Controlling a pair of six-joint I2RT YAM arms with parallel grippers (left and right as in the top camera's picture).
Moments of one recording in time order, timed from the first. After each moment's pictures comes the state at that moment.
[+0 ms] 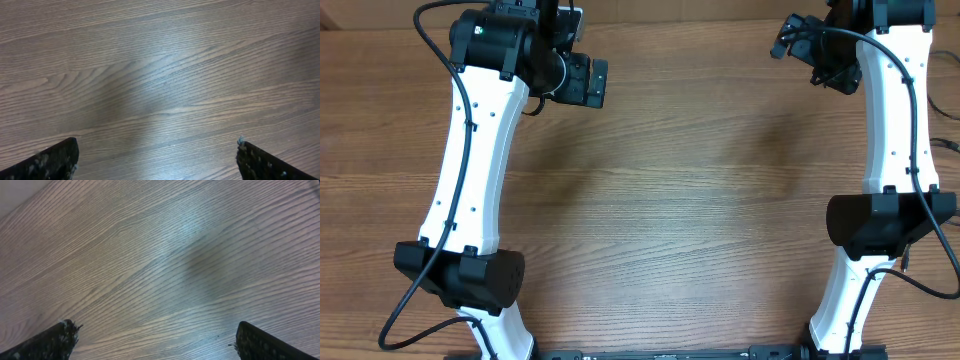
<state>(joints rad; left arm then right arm) -0.22 1.94 2.24 -1.44 0.09 -0.08 0.01 2.19 2.53 -1.58 -0.06 0.49</state>
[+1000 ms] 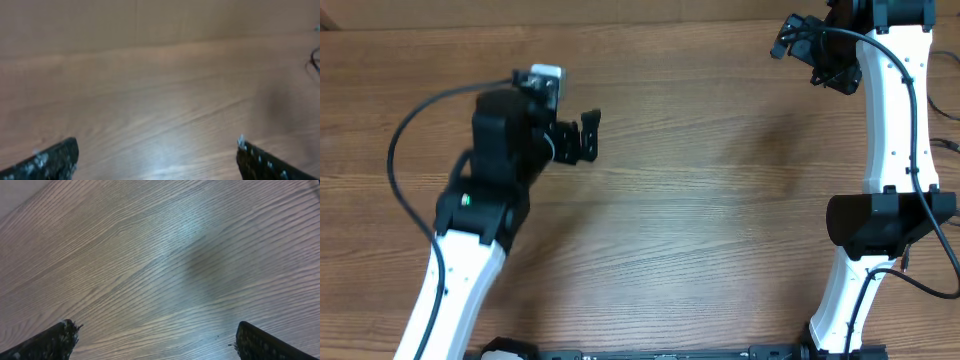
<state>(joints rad) -0.22 1.18 1.08 -0.39 0.10 -0.10 0.01 2.19 2.53 -1.58 -0.06 0.49</state>
